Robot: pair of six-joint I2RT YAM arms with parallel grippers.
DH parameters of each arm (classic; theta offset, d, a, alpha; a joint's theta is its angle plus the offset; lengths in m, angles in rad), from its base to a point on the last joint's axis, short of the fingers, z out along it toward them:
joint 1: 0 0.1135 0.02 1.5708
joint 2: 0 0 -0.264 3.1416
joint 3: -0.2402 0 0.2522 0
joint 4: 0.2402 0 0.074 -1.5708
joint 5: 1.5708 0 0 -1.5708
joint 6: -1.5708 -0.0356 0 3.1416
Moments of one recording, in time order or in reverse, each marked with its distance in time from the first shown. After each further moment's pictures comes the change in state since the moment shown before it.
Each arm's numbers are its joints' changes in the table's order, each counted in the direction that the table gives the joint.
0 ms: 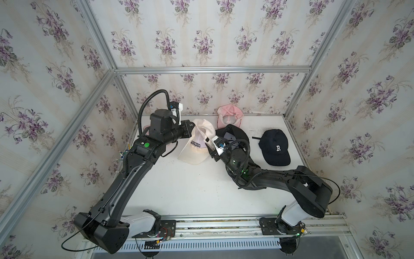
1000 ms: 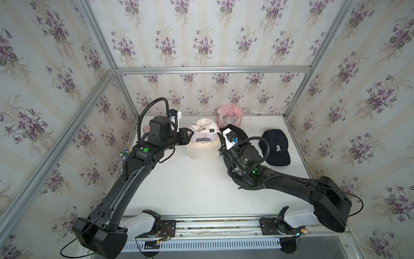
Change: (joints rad) left arm 0.035 0.058 0.137 0.011 0.046 -0.049; right arm -0.005 0.220 -0.045 0.112 -0.014 -0.046
